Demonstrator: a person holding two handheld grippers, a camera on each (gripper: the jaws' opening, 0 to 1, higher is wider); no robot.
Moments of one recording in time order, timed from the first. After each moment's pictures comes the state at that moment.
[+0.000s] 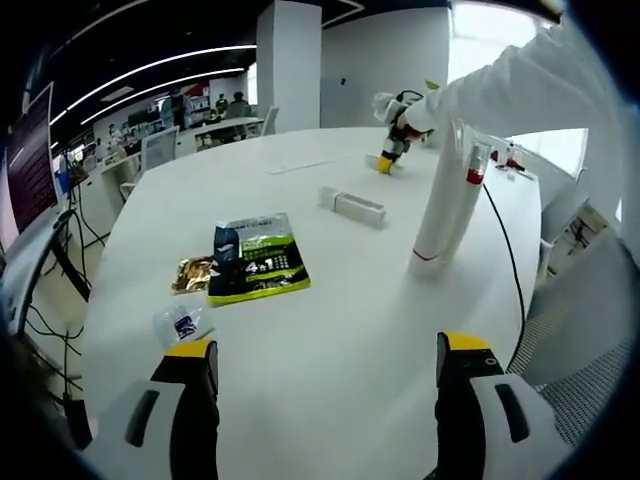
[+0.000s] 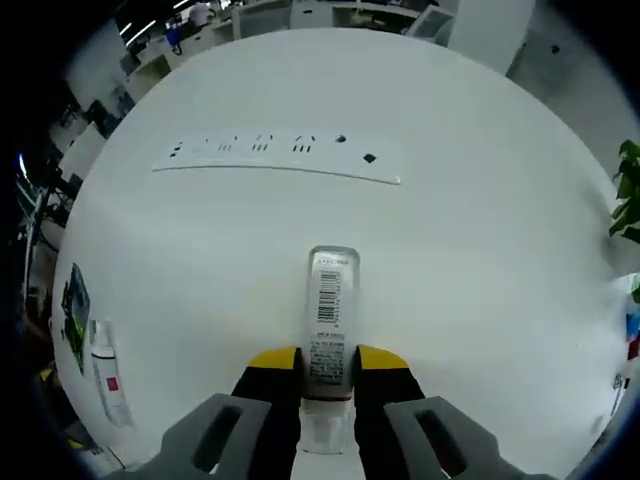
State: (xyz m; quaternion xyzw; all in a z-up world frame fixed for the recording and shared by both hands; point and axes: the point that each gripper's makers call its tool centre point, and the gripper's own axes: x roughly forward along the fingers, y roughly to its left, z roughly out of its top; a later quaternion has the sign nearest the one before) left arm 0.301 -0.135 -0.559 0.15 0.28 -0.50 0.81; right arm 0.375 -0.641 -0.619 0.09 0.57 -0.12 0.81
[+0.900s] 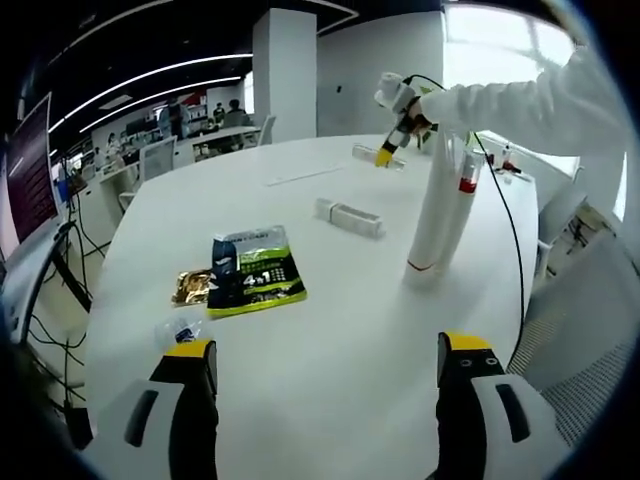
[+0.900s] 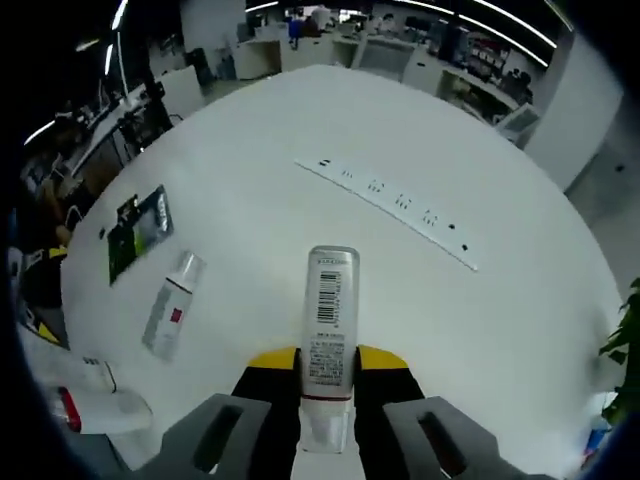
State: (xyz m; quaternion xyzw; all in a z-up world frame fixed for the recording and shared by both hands) left arm 0.297 -0.142 -0.547 0.15 0.25 -0.51 0.81; right arm 0.363 -0.520 -0.542 -0.08 0.50 0.06 0.86
